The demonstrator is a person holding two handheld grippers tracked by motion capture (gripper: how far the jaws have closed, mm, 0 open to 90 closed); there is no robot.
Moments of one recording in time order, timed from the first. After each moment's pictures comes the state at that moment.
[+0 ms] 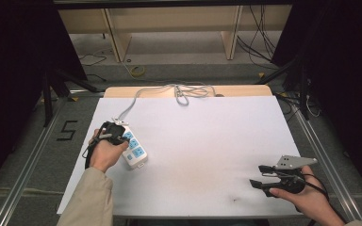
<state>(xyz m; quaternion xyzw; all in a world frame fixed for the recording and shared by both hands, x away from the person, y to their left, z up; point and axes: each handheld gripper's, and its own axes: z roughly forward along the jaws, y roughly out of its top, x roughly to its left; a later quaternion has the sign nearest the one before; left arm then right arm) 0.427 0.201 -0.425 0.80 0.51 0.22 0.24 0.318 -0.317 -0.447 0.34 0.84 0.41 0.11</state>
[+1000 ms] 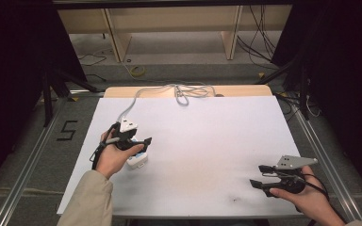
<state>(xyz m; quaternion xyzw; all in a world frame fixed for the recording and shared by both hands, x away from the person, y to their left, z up) 0.411 0.169 -0.420 0.79 0.43 0.23 0.38 0.317 -0.317 -0.447 0.34 0.84 0.41 0.11</state>
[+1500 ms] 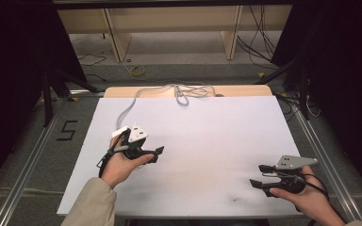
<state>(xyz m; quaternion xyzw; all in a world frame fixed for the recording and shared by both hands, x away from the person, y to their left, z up) 0.387 0.143 -0.421 0.81 0.37 0.21 0.41 0.317 -0.317 -0.446 0.34 0.84 0.41 0.11</state>
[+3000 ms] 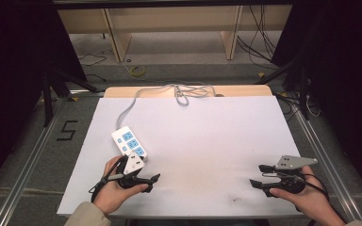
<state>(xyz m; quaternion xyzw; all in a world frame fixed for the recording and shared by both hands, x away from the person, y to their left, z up) 0.326 0.157 -0.455 0.83 0.33 0.21 0.39 0.317 -0.317 -0.447 0.34 0.84 0.41 0.11</state>
